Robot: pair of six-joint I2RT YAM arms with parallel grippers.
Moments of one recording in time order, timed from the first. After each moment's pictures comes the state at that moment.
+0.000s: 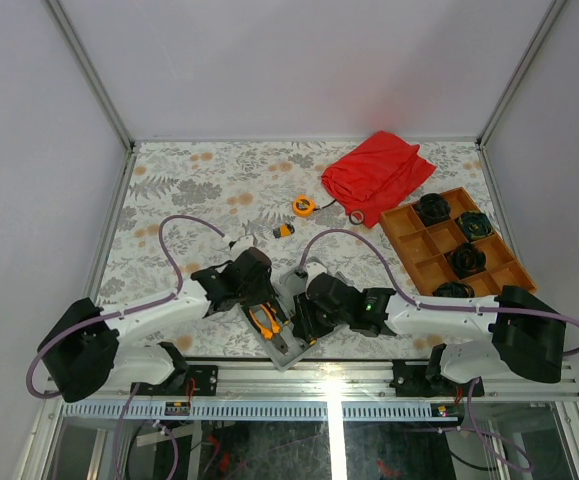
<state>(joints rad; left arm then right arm) -0.83 1.25 0.64 -0.35 -0.19 -0.96 1.16 1.35 0.68 -0.16 -0.04 0.73</state>
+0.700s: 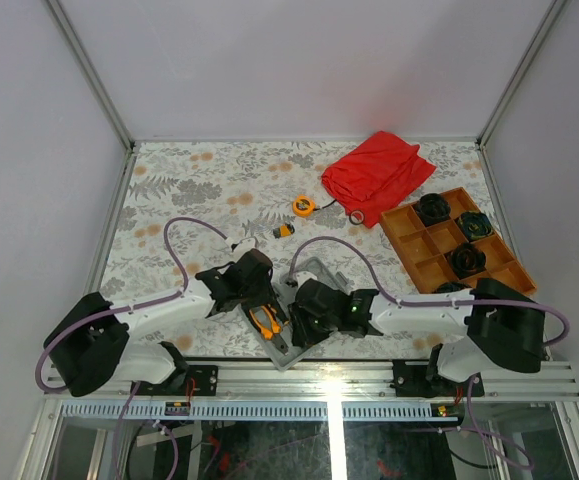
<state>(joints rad) -0.82 1.29 0.61 -0.30 -0.16 -0.95 1.19 1.44 0.70 -0.18 -0.08 0.73</state>
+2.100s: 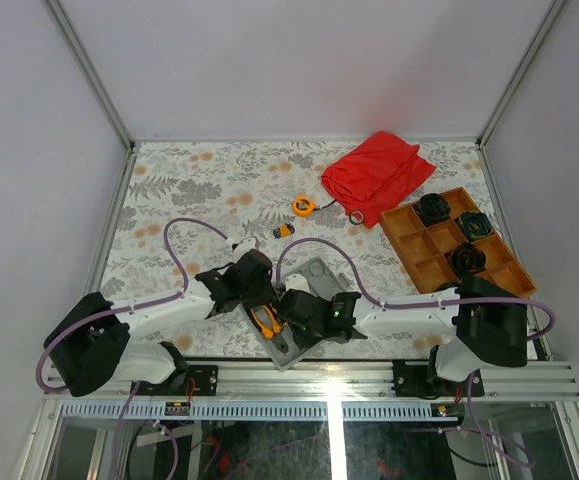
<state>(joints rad) -0.82 1.30 0.60 -0.25 -0.15 -0.95 1.29 1.55 0.86 -0.37 0.14 0.72</state>
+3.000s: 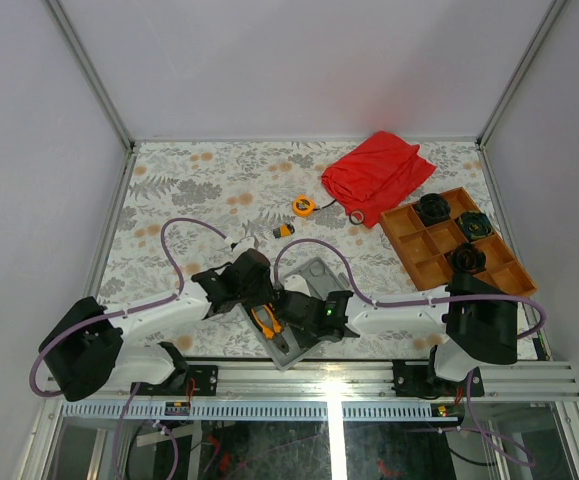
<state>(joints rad) -0.82 1.26 0.60 -0.27 -0.14 -0.95 1.30 1.61 0.91 -0.46 0.17 0.72</state>
